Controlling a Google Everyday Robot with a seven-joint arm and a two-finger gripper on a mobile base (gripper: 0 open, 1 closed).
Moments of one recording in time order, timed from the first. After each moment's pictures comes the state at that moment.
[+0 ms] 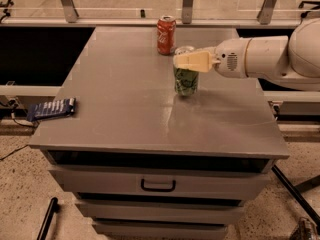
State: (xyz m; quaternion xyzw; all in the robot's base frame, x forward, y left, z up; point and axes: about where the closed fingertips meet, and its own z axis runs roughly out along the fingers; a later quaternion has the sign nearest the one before) arm 0.611 -0.083 0.936 -0.28 0.76 0.33 0.48
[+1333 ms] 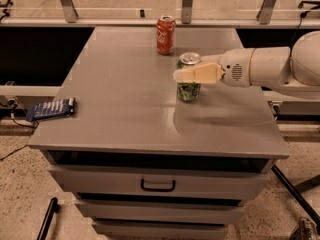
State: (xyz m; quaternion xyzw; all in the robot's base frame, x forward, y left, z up) arm 0.606 -0.093 0.914 -0.31 0.75 0.34 0.48
